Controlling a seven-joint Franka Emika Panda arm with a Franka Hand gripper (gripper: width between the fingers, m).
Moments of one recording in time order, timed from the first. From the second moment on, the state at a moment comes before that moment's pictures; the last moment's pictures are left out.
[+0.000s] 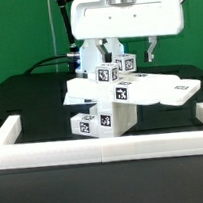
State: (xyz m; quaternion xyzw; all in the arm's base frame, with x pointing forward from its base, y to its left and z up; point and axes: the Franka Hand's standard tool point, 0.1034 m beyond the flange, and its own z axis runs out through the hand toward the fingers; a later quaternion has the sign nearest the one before) arm 0.510 0.011 0.120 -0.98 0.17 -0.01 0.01
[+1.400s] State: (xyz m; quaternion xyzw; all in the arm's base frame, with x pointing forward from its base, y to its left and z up) arm 0.510 0.007 0.119 -0.98 -0.20 -0.01 0.01
